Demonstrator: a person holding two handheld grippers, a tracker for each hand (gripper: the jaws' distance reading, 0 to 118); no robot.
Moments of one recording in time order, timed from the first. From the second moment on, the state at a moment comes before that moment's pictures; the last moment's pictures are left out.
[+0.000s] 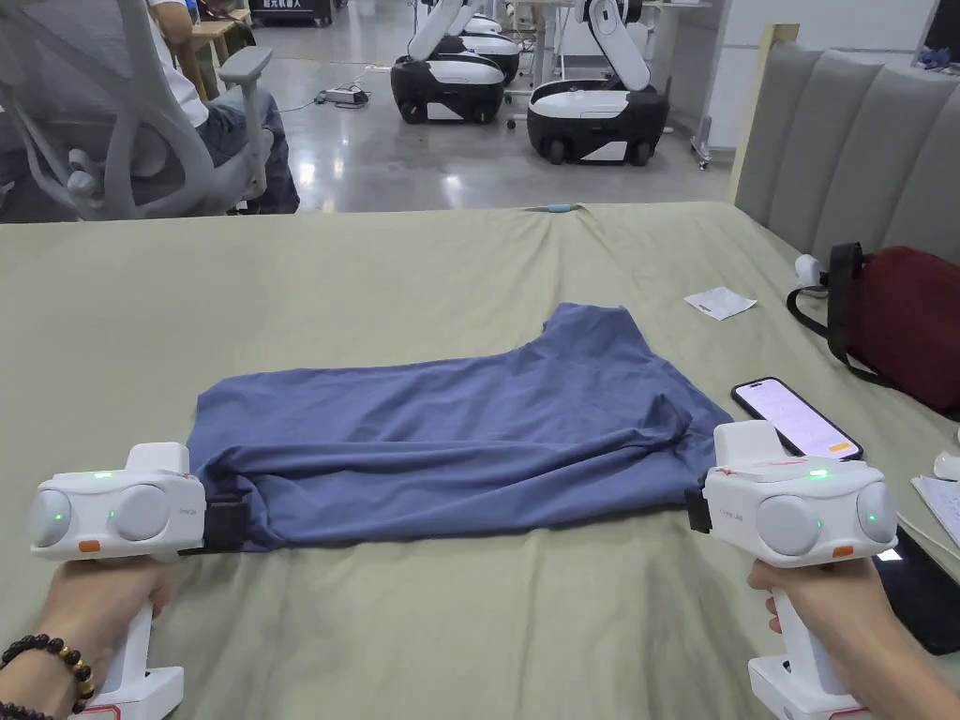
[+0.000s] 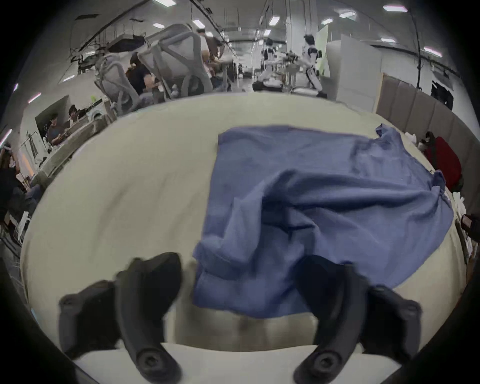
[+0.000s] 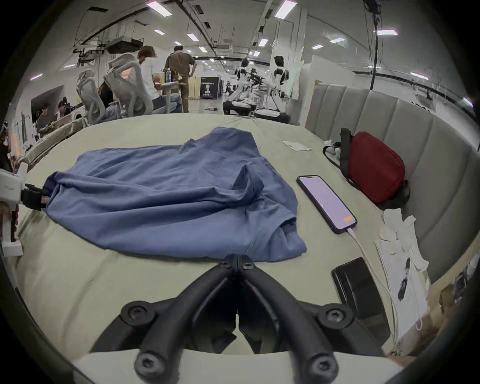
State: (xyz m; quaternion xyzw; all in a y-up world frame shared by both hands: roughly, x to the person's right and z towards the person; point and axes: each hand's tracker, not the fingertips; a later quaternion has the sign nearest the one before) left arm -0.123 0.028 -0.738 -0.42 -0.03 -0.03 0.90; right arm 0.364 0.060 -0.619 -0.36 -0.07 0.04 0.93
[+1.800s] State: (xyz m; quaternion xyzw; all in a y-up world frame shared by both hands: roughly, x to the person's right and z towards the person) left arm -0.137 0.043 -0.554 -0.40 -0.03 -0.02 0.92; right arm 0.371 0.026 -0.548 -0.44 -0.07 0.01 0.90
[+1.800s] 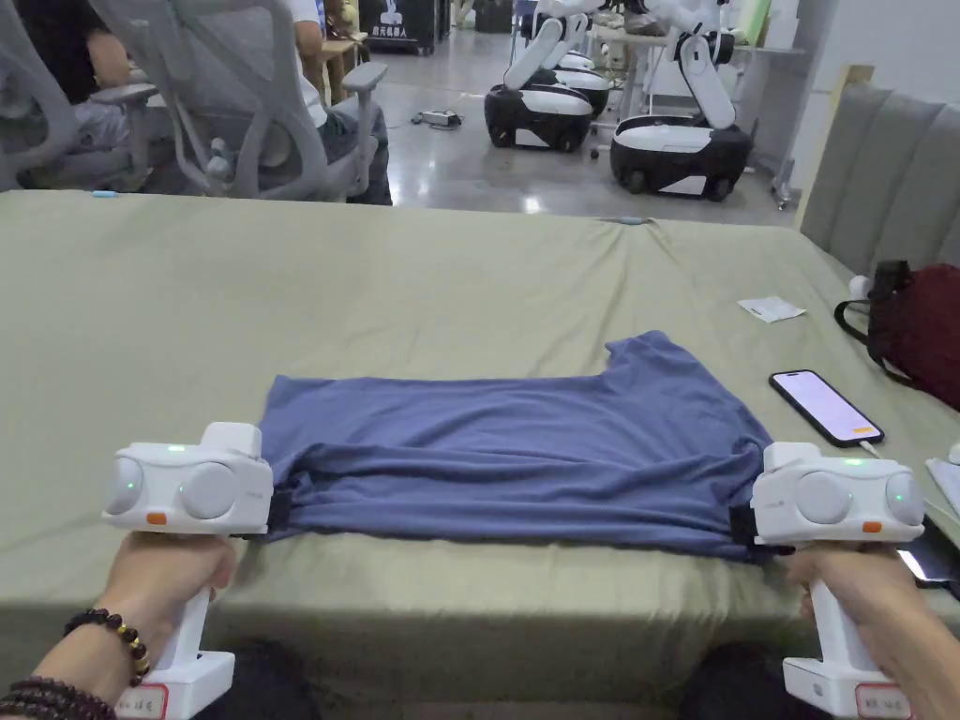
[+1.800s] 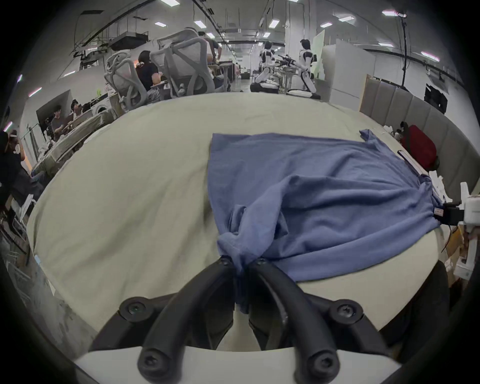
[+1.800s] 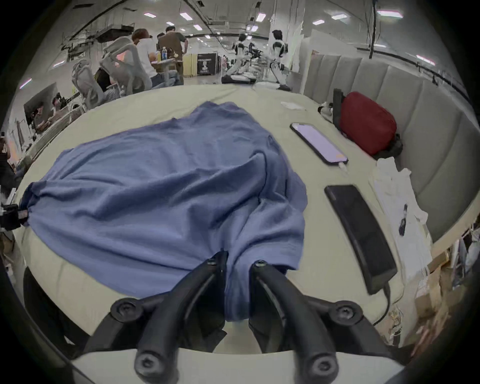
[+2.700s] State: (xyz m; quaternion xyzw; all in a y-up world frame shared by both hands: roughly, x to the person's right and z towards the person) left arm -0.140 0.111 -0.607 -0.31 -0.04 0.00 0.95; right arm 0.351 0.108 -0.531 -0.31 -0.06 0.03 0.95
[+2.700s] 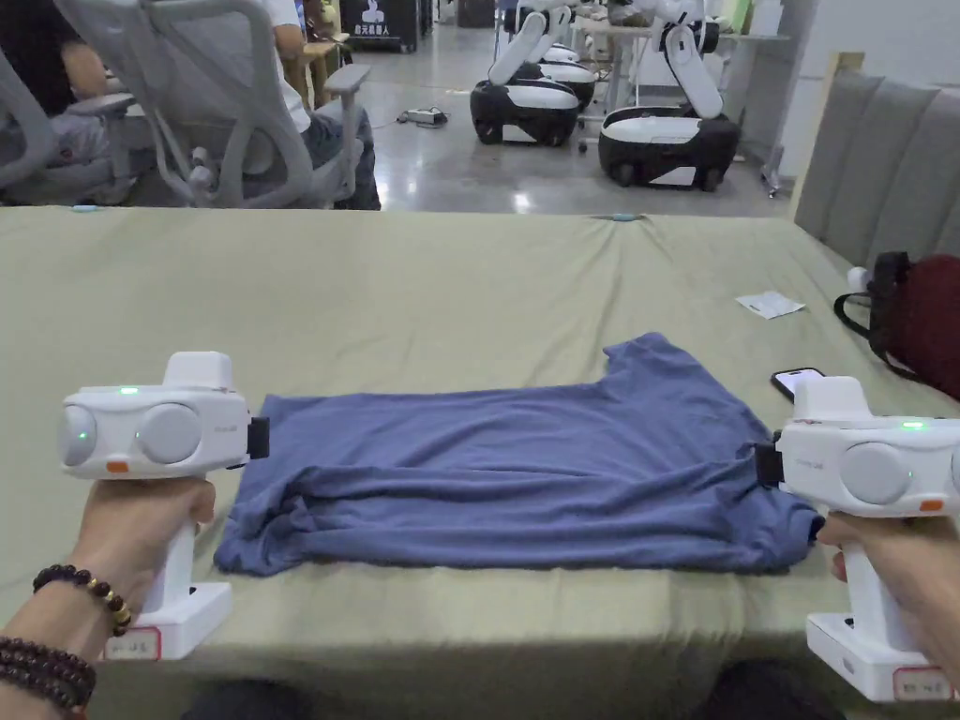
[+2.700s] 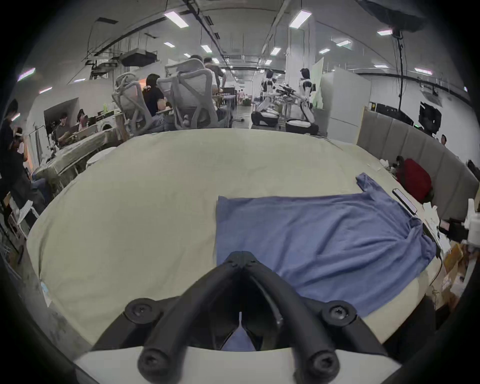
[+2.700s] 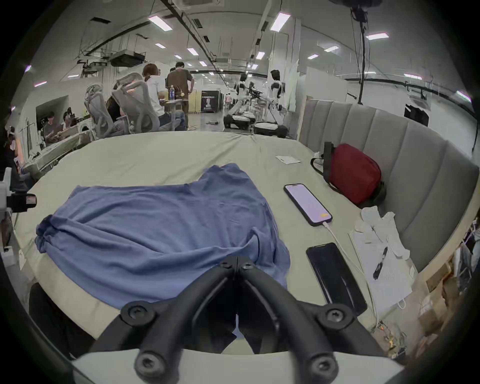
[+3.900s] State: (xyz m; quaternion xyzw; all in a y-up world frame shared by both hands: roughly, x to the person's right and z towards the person) left arm -0.147 0.051 -0.796 -0.41 -0.02 0.03 0.91; right arm 0.403 0.053 -0.836 -0.47 -0.08 0.05 0.88
